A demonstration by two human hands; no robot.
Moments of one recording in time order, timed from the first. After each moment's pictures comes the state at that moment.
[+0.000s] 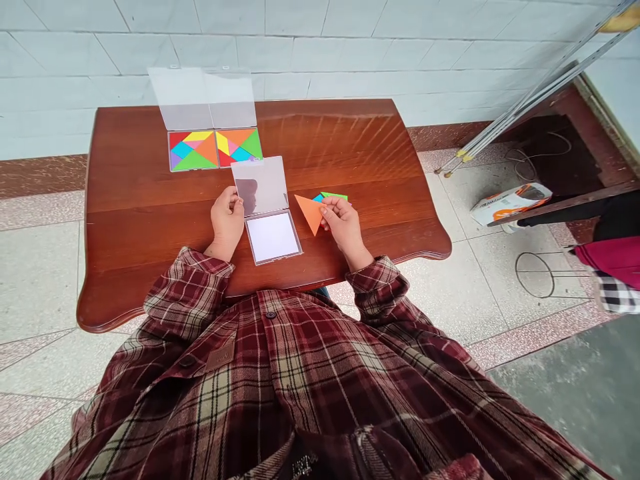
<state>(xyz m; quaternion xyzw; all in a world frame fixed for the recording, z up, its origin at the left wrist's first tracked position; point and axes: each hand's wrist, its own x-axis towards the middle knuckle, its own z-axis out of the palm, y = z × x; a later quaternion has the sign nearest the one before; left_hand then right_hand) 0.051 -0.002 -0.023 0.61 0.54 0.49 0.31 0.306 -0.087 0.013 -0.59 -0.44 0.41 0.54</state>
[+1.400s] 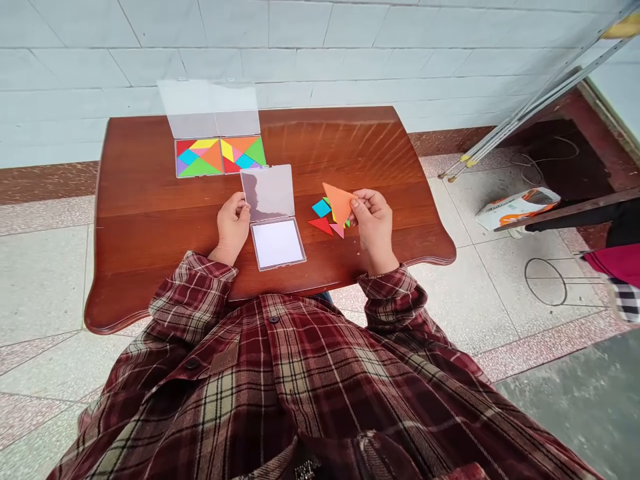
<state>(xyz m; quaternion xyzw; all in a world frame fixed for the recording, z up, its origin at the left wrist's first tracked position) 0.053 -0.009 -0.013 0.63 0.51 0.49 0.31 0.333 -0.095 0.046 -0.58 -0.46 0.30 0.60</state>
